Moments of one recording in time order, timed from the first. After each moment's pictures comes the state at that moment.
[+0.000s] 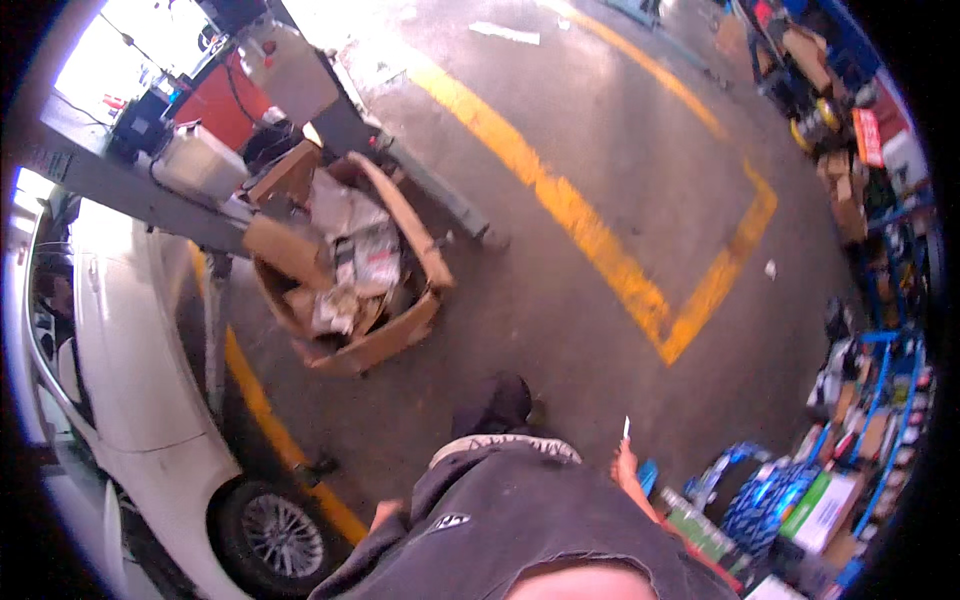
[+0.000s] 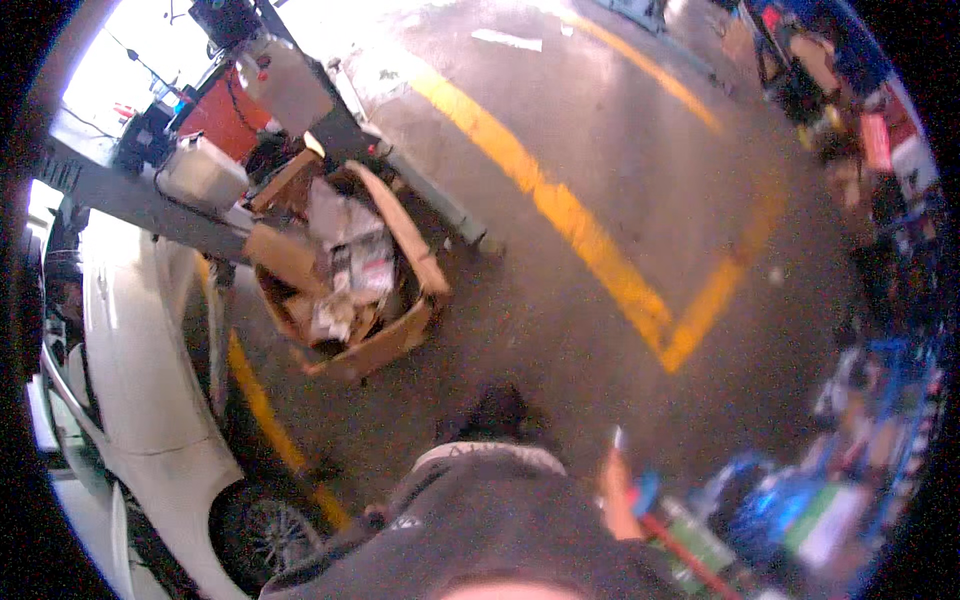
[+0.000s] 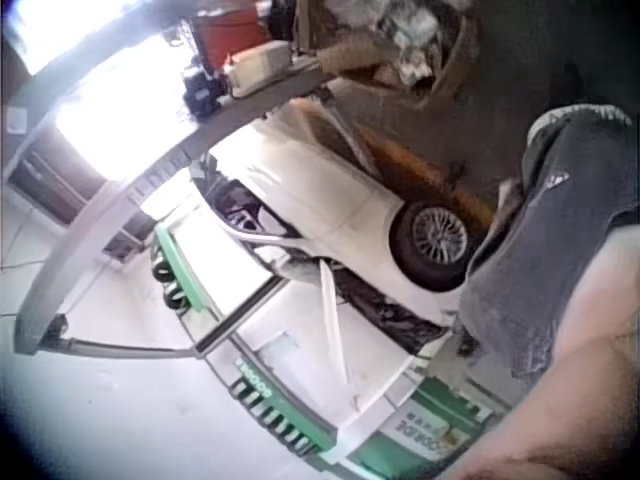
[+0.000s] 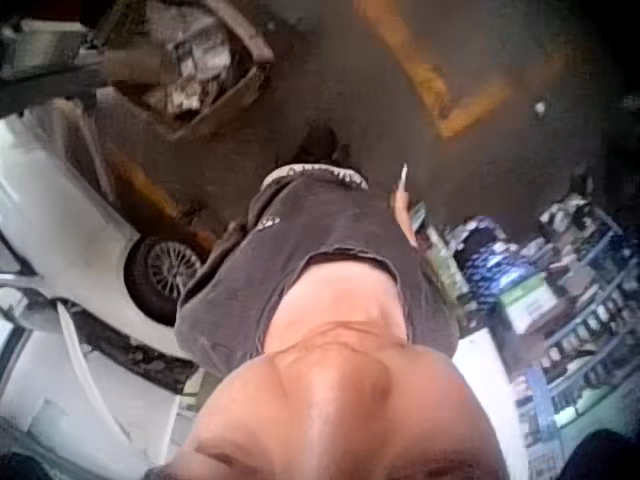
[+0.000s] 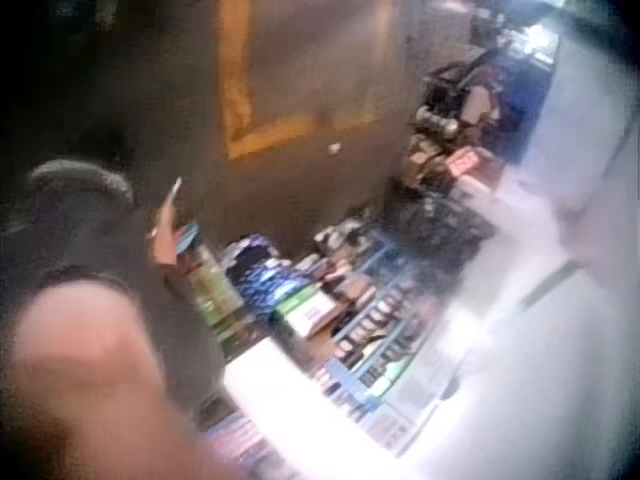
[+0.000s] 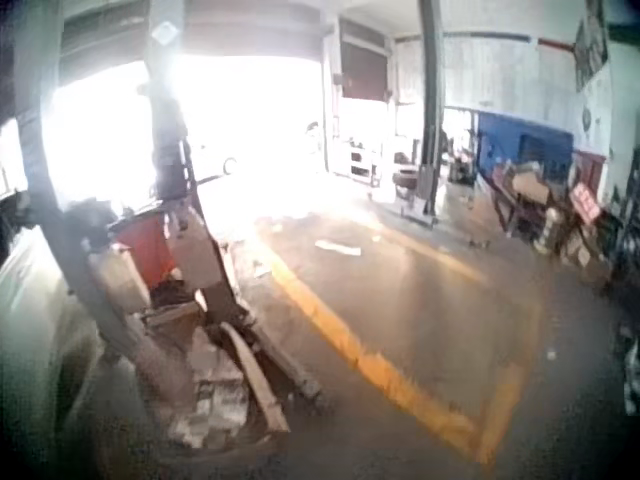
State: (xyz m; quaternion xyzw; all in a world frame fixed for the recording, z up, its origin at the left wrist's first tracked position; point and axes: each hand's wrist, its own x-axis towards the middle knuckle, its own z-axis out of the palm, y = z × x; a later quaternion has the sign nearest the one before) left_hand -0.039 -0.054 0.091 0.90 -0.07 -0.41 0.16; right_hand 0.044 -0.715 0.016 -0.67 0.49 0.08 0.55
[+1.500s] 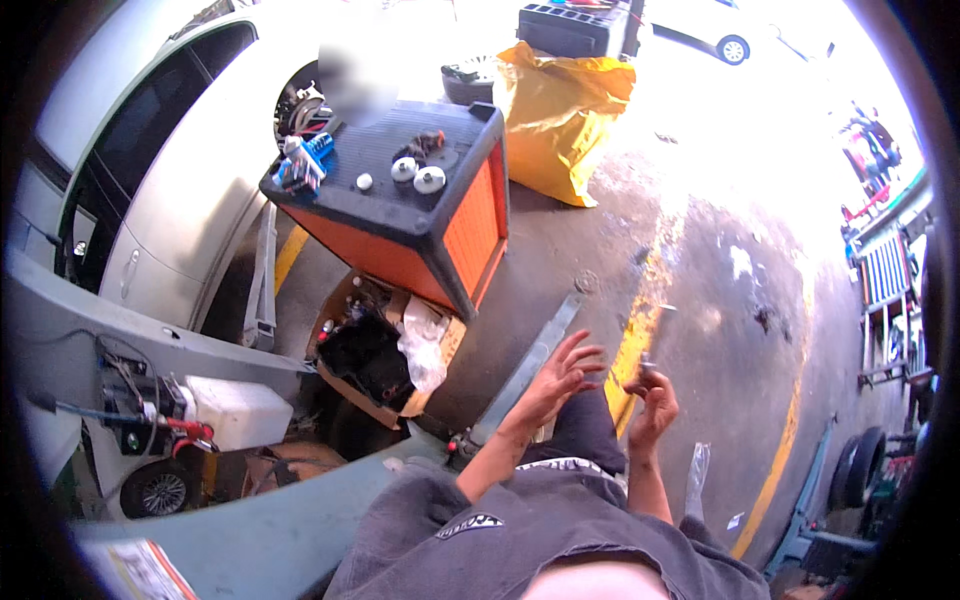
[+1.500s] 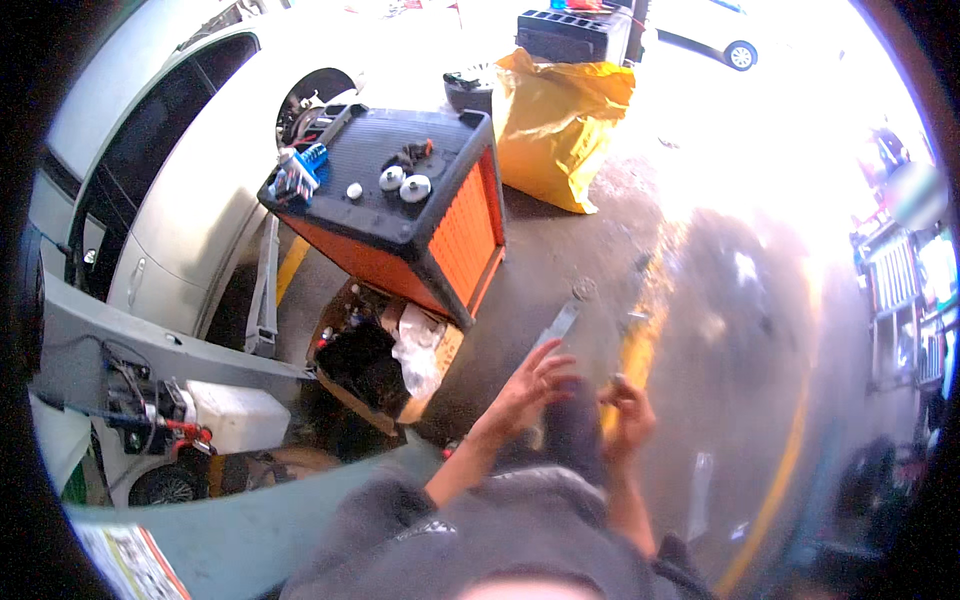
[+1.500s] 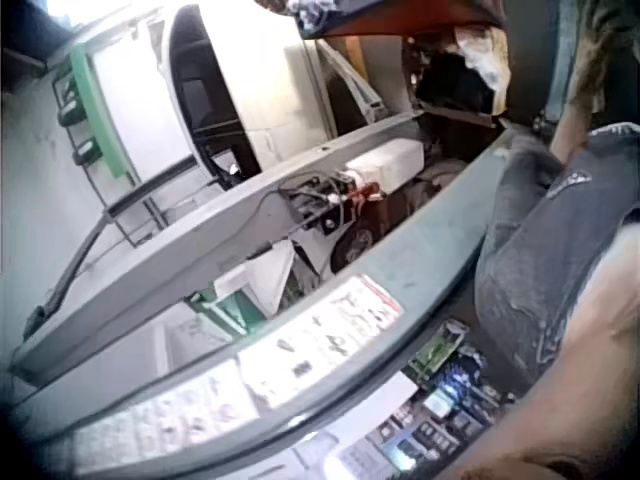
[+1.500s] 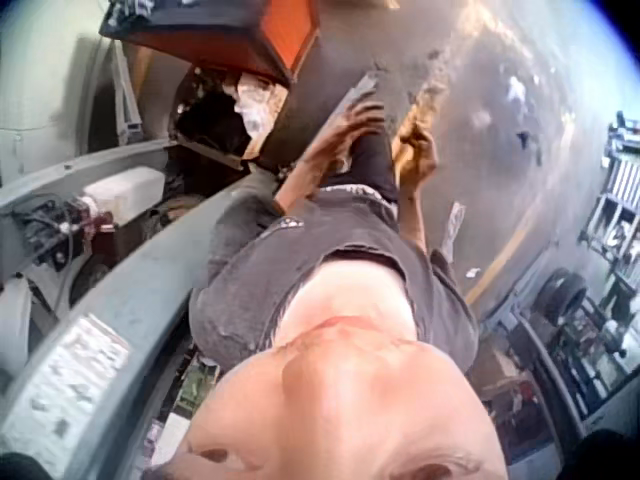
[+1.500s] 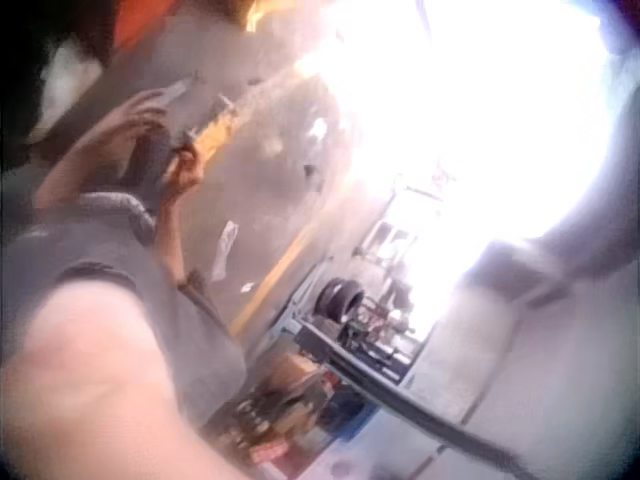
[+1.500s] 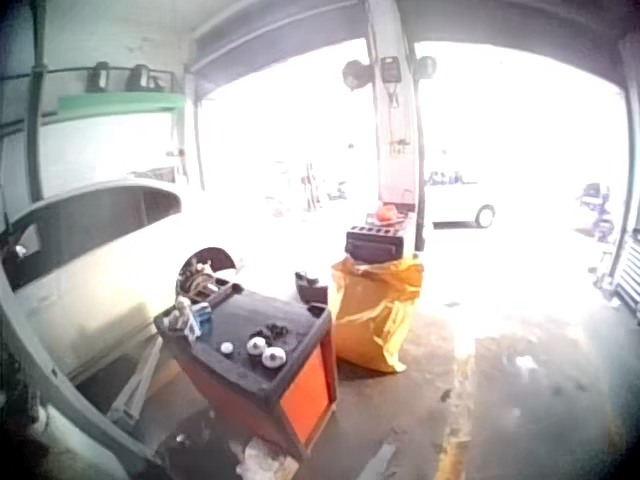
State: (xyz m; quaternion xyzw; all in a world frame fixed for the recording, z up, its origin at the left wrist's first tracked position) left_hand 1.868 0.566 0.373 0.30 0.10 0.28 0.91; right_hand 1.997 0.439 0.380 -0.62 -0.26 0.12 0.73
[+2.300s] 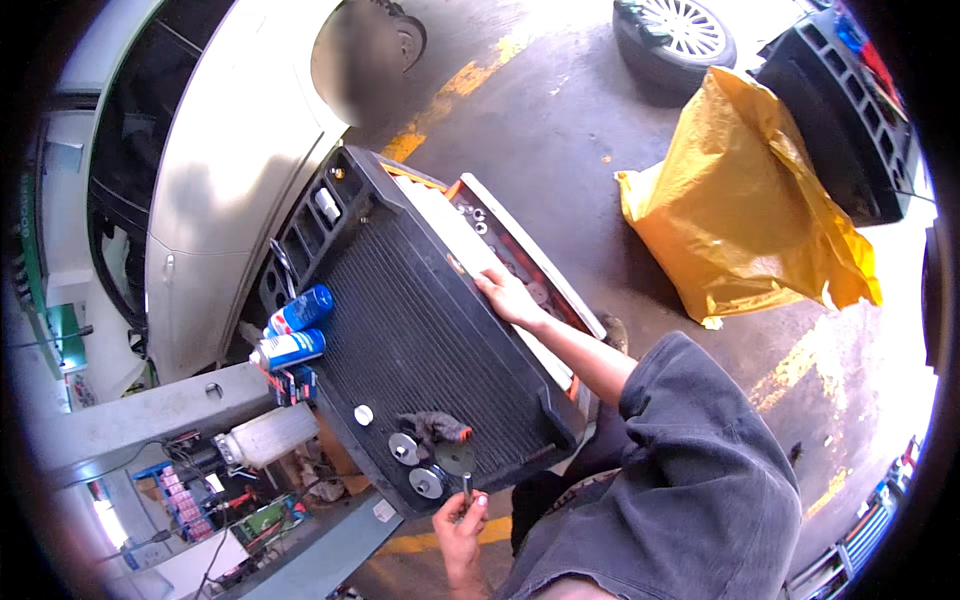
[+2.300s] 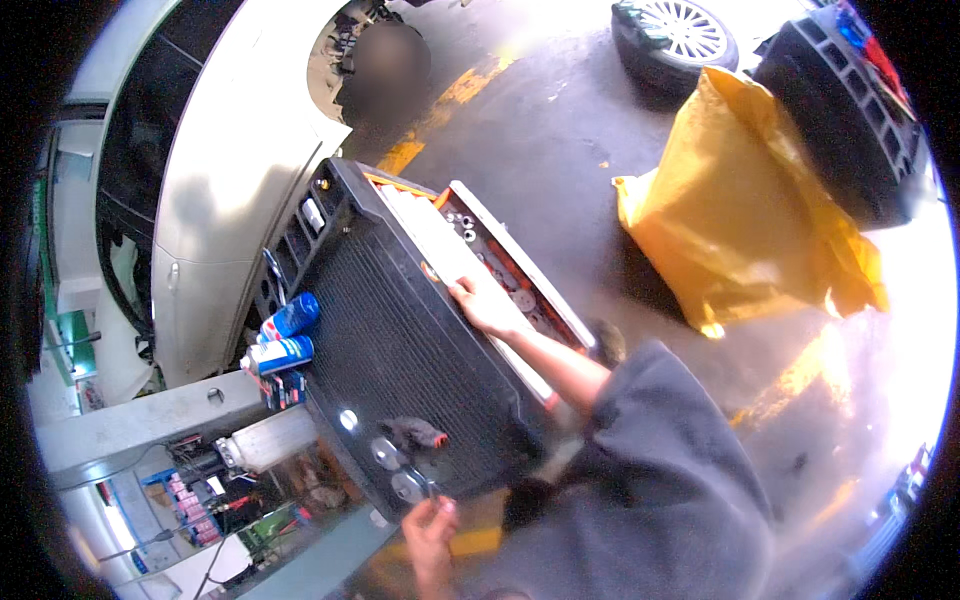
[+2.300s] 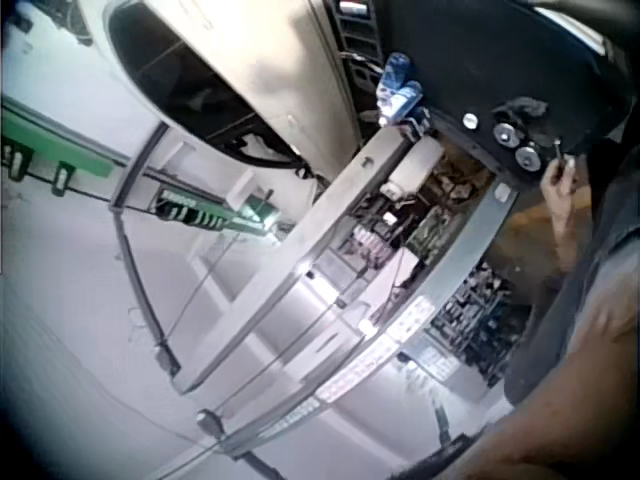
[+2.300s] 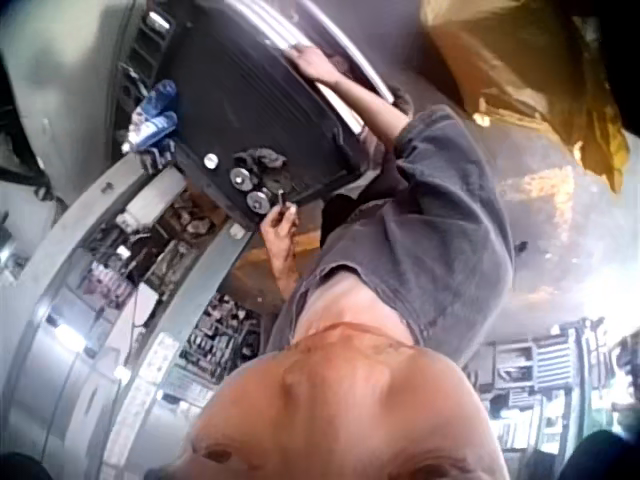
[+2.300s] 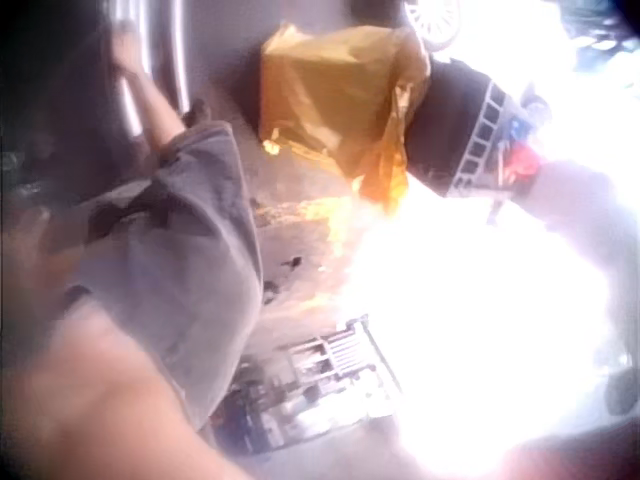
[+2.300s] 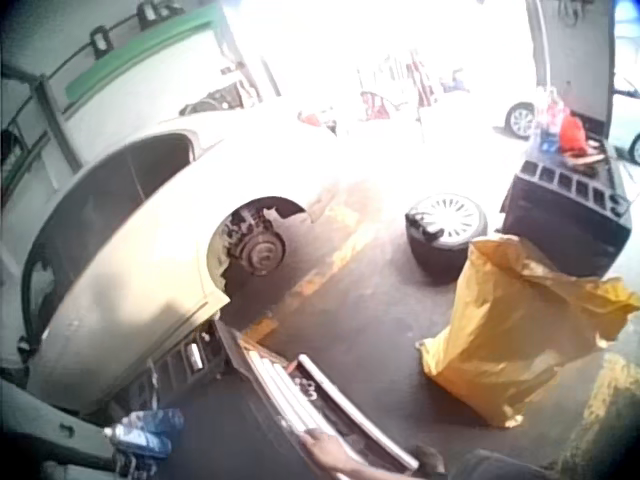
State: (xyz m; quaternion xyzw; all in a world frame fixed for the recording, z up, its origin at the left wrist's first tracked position) left_hand 2.067 1.130 0.418 0.05 0.82 0.38 0.43; right_hand 2.092 1.450 0.161 -0.46 -0.55 0.64 0.27
